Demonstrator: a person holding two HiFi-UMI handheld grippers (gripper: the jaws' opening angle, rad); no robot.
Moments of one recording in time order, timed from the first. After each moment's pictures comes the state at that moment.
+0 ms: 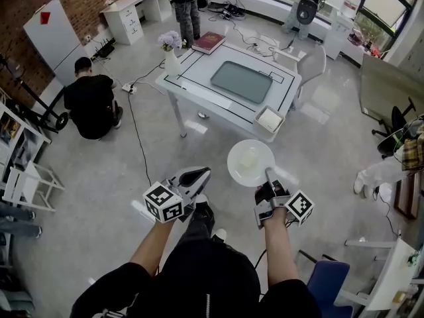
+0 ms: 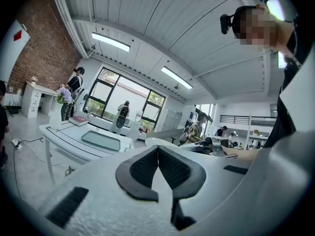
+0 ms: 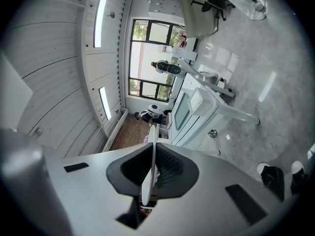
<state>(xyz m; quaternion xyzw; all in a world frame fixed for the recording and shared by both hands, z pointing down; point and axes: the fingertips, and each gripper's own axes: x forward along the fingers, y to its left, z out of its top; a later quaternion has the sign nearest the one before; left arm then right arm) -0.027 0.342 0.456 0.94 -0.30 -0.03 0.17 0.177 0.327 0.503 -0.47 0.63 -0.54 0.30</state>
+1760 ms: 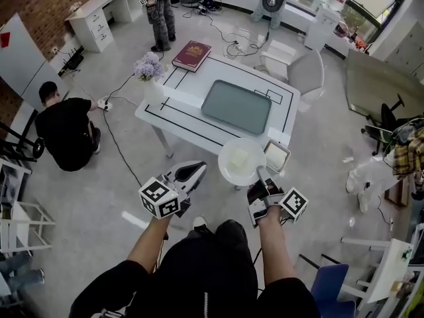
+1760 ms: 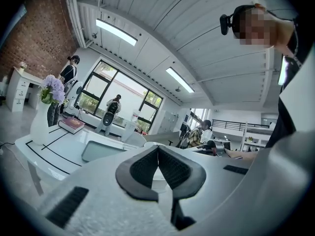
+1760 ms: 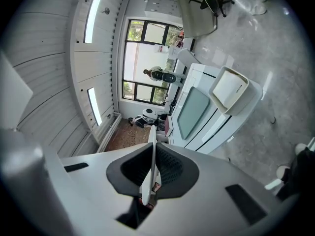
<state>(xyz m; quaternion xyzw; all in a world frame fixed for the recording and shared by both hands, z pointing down) -0.078 0.066 0.467 0.95 -0.24 -0.04 0.19 0.111 0.087 0.512 -0.50 0.59 -0.55 0.31</state>
